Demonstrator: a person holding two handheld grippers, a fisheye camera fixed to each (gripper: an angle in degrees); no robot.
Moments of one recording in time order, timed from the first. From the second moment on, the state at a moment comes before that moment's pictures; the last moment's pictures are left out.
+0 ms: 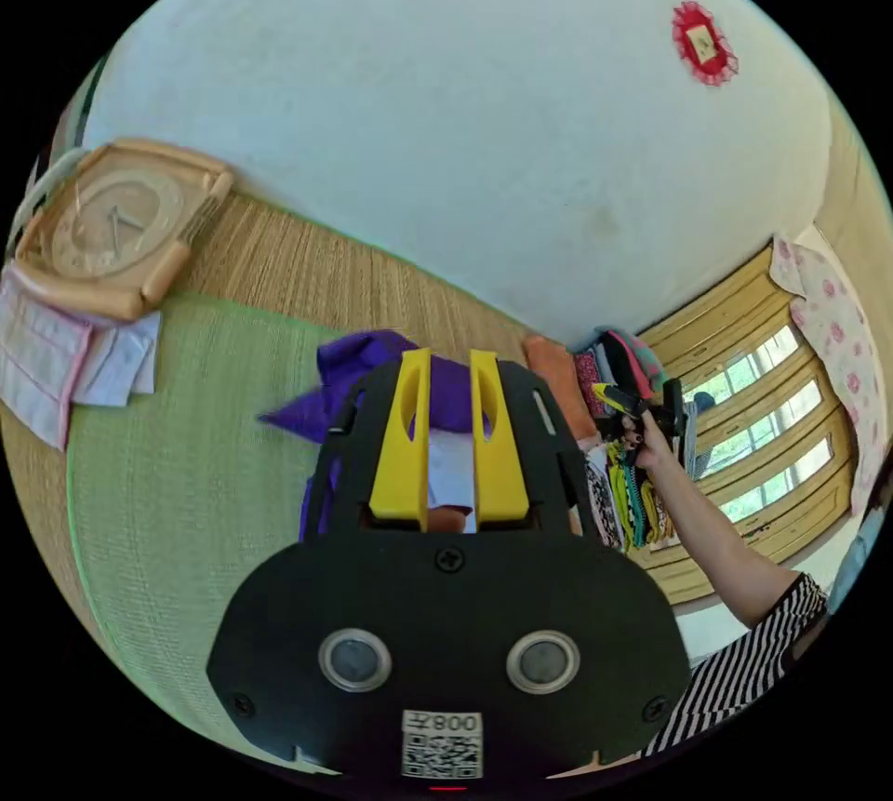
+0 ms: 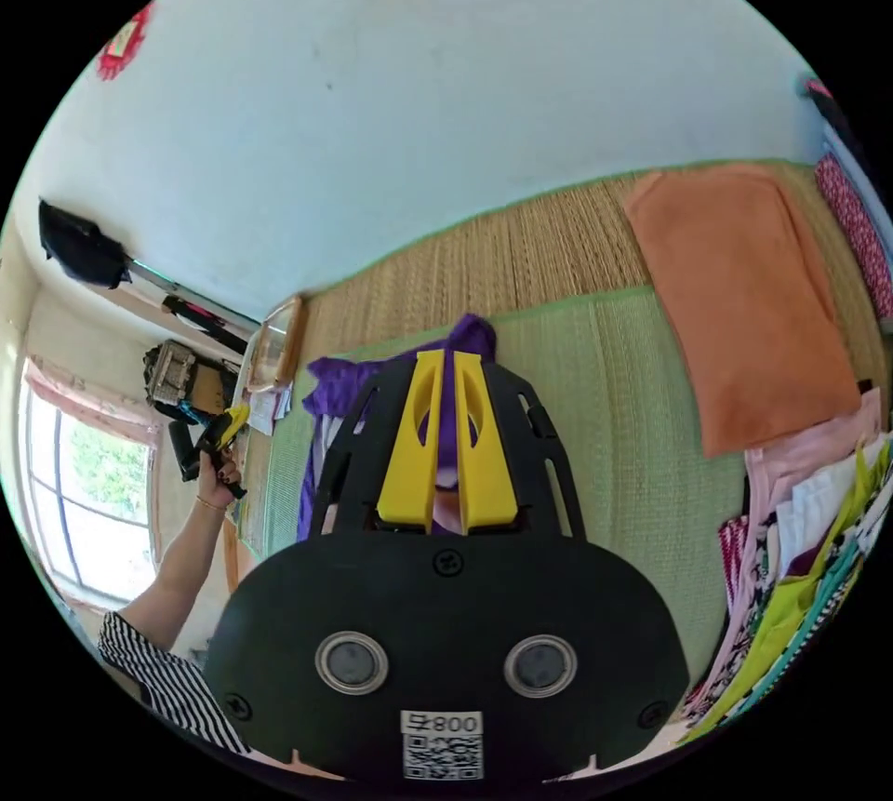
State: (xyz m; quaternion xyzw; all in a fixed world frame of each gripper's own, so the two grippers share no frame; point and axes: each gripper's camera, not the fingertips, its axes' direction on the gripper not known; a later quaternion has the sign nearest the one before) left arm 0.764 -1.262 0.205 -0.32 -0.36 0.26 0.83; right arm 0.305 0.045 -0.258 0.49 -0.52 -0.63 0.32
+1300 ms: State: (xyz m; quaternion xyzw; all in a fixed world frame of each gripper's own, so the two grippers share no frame) left arm 0.444 -1.010 0.249 -0.41 -0.44 0.34 0.72; right arm 0.112 0.443 -0.047 0.76 -0.22 -0.54 0.30
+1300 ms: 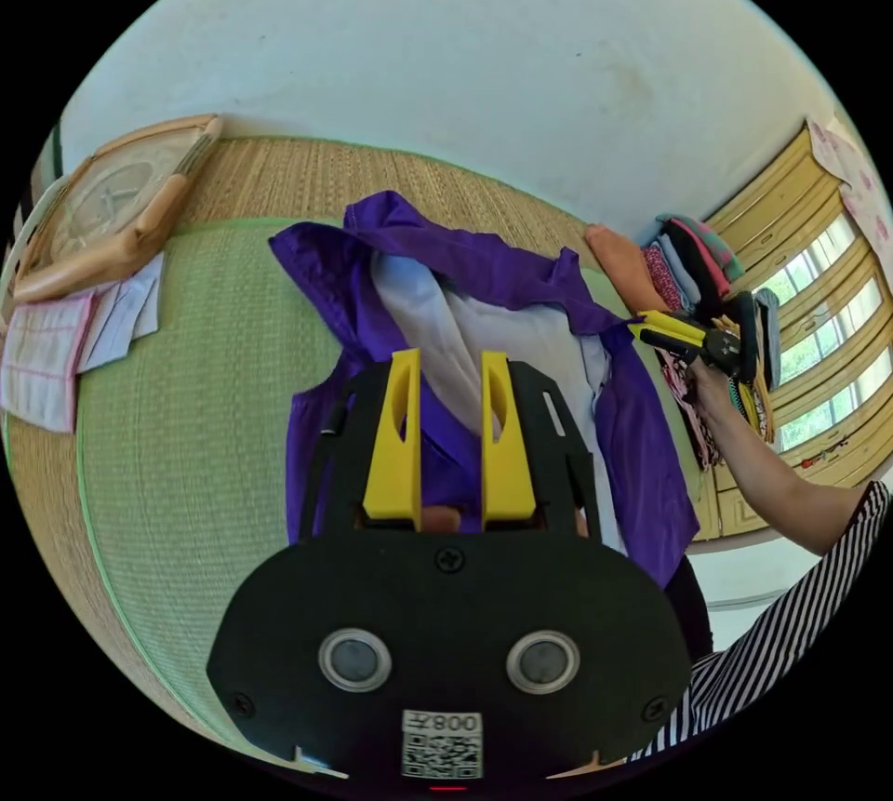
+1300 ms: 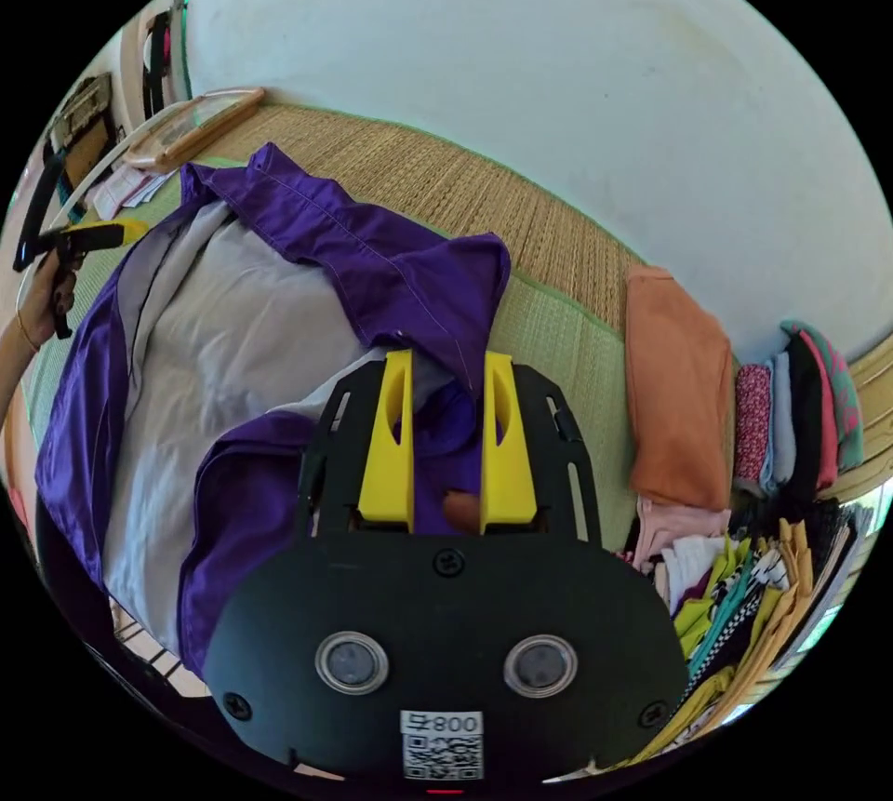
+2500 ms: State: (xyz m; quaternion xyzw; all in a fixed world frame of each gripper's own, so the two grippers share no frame) left arm 0.379 -0.948 0.424 -0.47 -0.32 0.29 0.77; right arm 0.115 0.464 -0.189 0.54 -0.42 -0.65 0.33
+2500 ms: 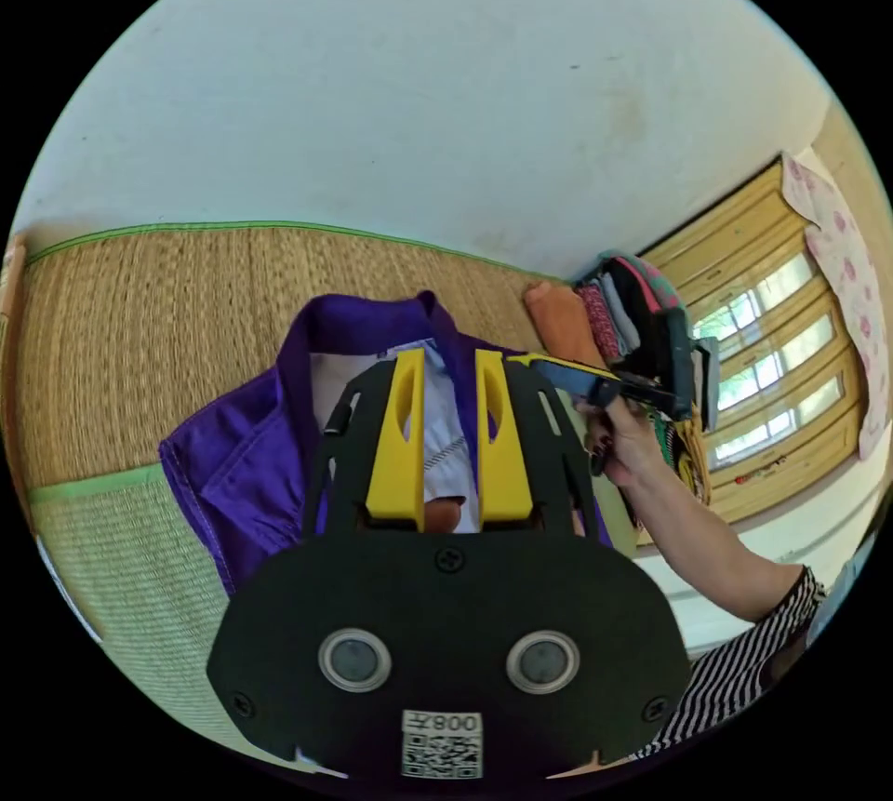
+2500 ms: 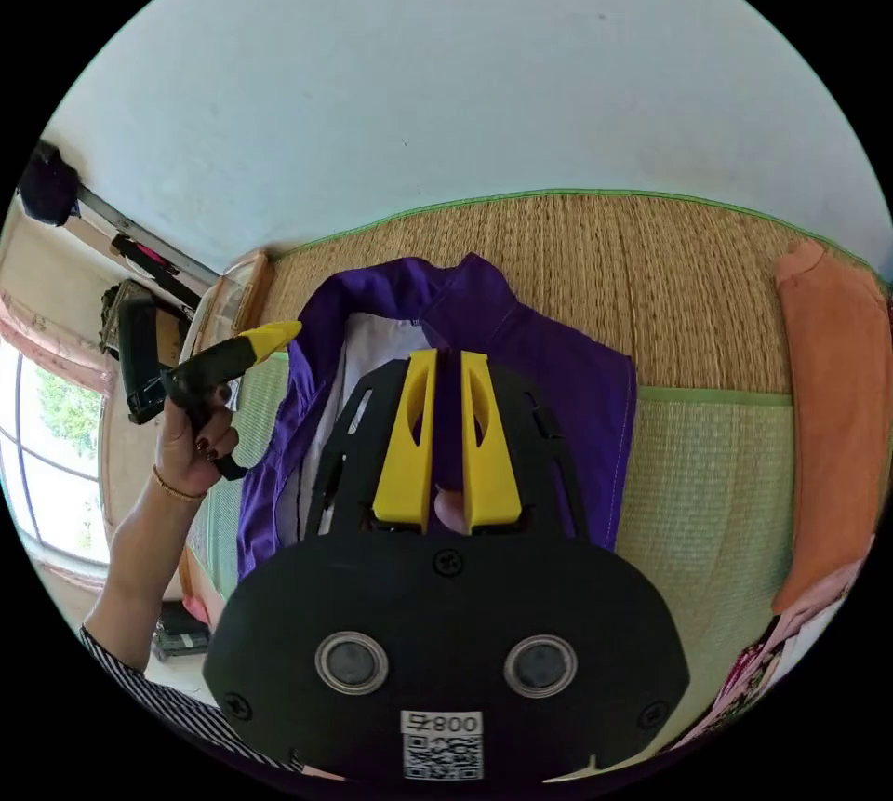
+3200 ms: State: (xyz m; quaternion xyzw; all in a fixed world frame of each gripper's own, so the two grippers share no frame) left arm 0.419 -0.817 0.252 -0.49 -0.44 0.26 0.71; right arm 0.143 0.353 -0.091 0.56 -0.35 -0.63 0.40
